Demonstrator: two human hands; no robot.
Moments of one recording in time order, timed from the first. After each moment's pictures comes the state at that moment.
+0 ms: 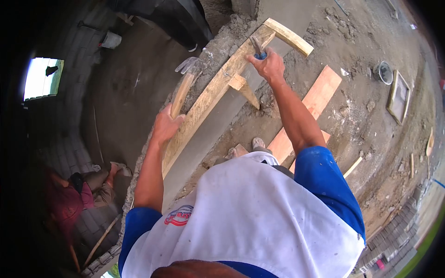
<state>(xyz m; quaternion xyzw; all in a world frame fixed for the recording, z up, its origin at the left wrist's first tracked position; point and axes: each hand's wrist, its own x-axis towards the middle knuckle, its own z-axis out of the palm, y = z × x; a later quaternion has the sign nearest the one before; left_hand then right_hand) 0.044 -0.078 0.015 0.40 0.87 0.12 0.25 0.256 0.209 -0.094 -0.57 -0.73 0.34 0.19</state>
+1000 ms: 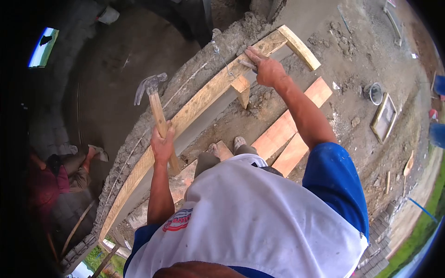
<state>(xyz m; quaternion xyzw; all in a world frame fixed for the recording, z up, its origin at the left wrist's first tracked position) 0.072 -0.175 -0.076 0.21 0.88 0.40 0.17 0.241 0.218 -0.082 -0.26 -0.95 0.19 0.01</state>
